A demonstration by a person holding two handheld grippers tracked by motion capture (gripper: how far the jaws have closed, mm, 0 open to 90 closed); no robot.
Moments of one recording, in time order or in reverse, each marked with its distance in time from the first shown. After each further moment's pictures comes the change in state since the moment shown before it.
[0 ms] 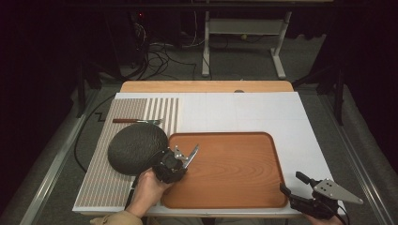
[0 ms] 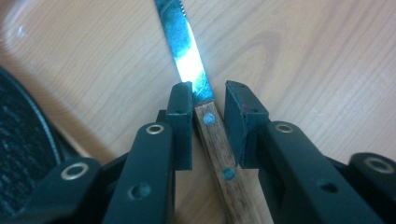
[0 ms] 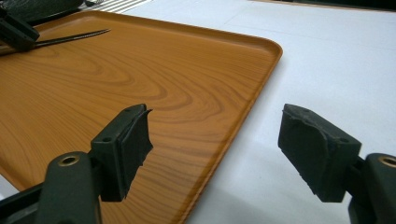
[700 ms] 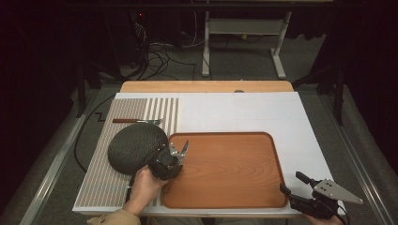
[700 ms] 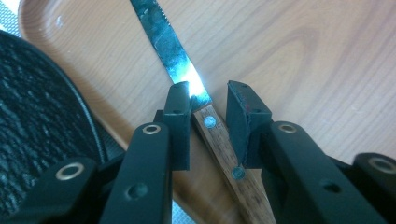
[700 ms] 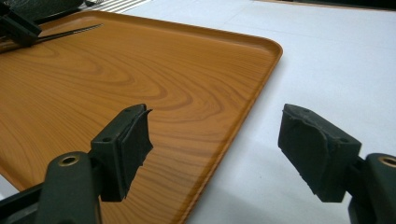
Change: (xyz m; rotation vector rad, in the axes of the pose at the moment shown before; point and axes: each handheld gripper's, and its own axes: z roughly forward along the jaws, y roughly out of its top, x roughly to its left) left arm 0.019 -0.006 -0.004 0.010 0.048 -0.030; right arm 0.000 0.000 0.000 0.004 -0.003 -0.002
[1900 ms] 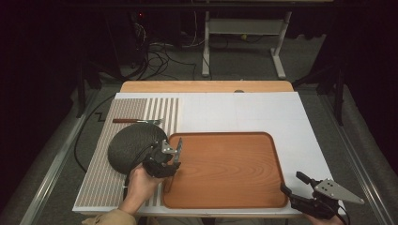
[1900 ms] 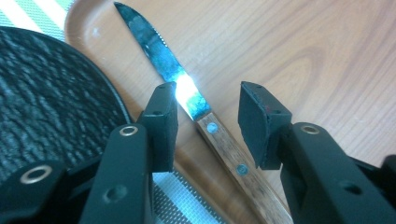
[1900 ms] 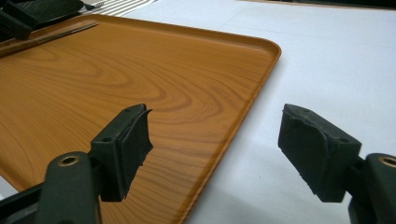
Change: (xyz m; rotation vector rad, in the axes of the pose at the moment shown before) left arm 0.013 -0.004 -0.001 -0.016 0.050 -0.019; right arm -0.001 0.000 0.000 -0.004 0.005 0.004
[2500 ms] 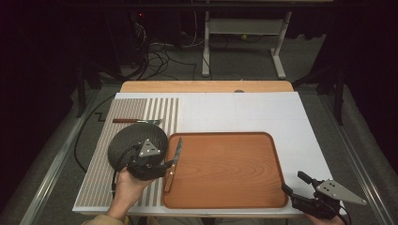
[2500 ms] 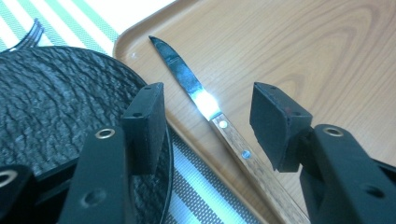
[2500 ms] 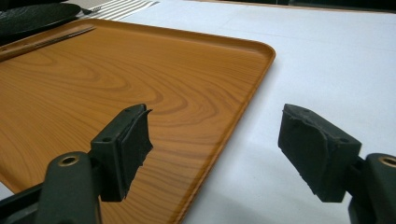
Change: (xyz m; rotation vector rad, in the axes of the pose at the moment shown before) left arm 0.008 -0.008 -0.020 -0.111 -0.016 -0.041; right arm -0.001 0.000 0.000 -0.008 -0.003 0.006
